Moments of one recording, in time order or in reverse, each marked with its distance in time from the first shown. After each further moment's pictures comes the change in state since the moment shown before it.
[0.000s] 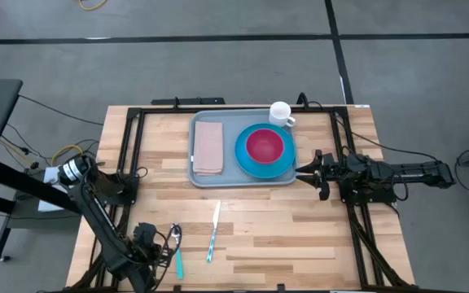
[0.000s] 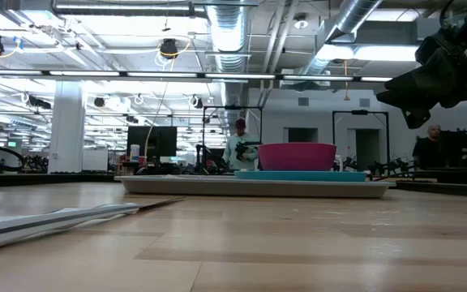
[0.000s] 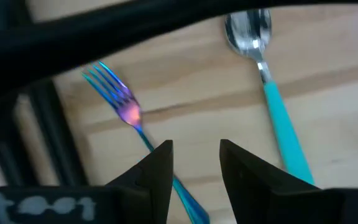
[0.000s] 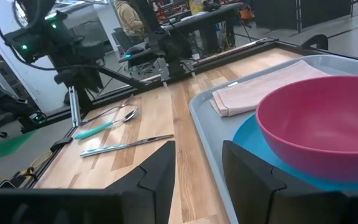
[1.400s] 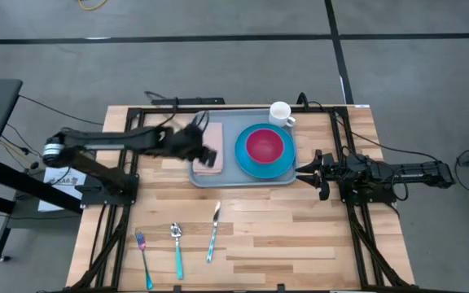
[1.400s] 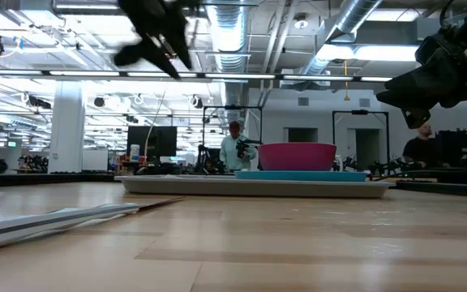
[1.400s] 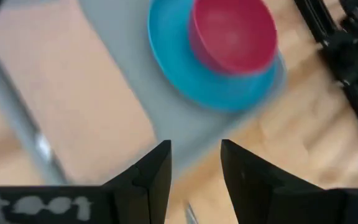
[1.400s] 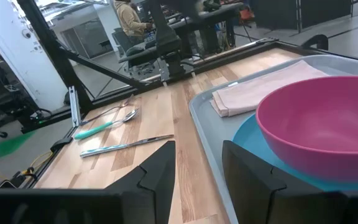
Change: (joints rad) left arm 1.076 -0.396 -0.158 0.564 -0.145 1.379; right arm 0.000 0.000 0.000 0.000 0.000 0.000
